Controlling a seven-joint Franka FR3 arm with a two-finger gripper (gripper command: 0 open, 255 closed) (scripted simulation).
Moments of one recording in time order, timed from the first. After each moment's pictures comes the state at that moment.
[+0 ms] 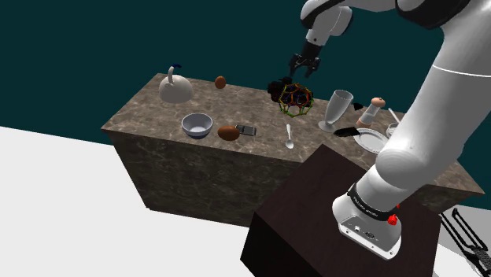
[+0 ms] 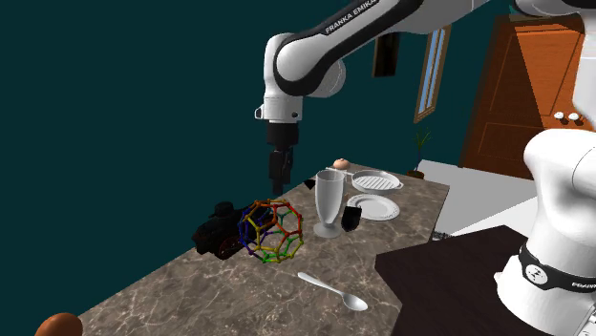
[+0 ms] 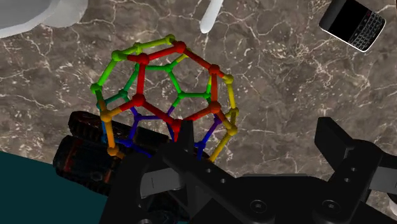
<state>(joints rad) -0.25 0.23 -0.39 -1.94 0.29 2.10 -0.32</state>
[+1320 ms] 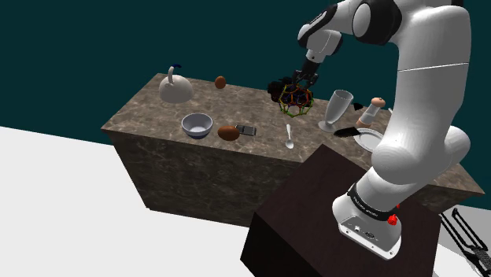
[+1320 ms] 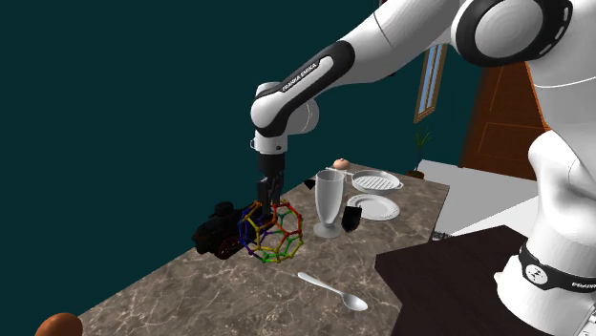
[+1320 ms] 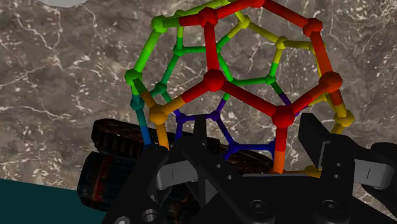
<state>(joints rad) -0.38 0.56 -0.37 -1.72 0.44 2.14 -0.40</state>
